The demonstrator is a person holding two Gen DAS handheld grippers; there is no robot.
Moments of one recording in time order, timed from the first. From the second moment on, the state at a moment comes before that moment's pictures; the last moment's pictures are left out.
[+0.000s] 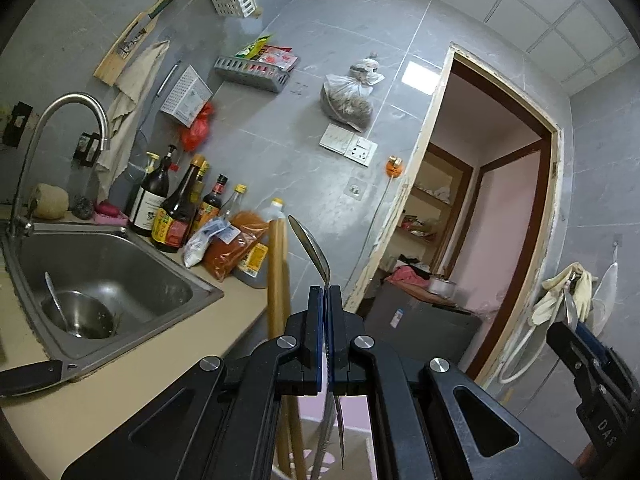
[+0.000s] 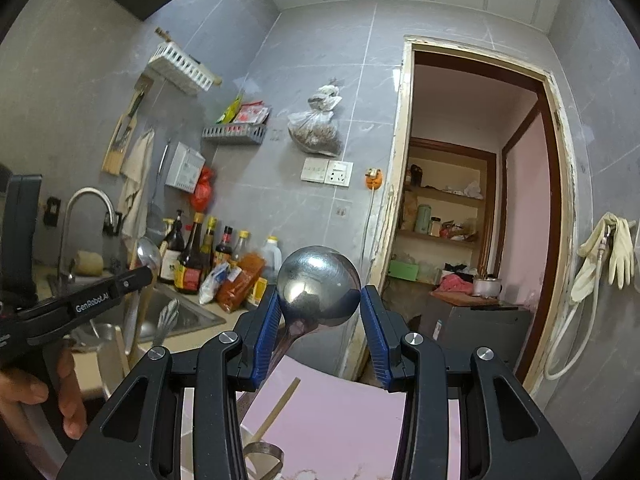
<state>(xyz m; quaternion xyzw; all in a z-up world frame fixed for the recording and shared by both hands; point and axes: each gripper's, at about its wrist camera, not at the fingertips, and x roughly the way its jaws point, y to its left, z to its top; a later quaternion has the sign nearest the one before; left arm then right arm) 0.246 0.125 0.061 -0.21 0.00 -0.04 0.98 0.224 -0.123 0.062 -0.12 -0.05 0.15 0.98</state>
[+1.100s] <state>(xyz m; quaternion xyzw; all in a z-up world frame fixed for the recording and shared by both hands) 0.224 0.086 0.030 -0.09 0.03 -0.06 0.99 0.238 -0.104 0.036 -0.15 0.01 0.19 0.97</state>
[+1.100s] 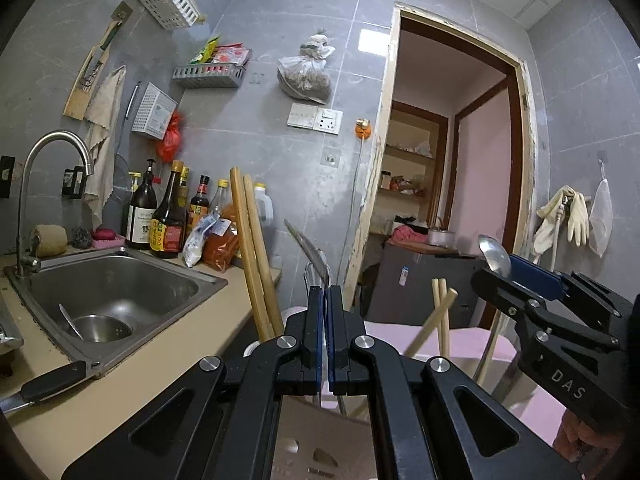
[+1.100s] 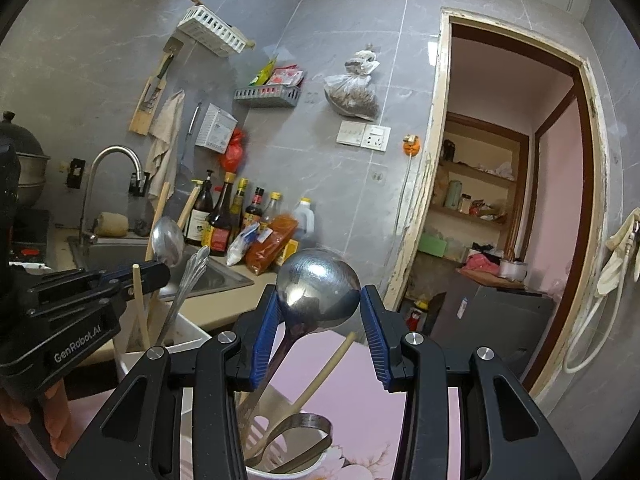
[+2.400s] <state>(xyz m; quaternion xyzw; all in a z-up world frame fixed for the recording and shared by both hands) 0.176 0.086 0.060 -0.13 0.02 -0.10 0.99 0.187 -0.164 0.061 -0.02 -0.01 0.18 0.98</state>
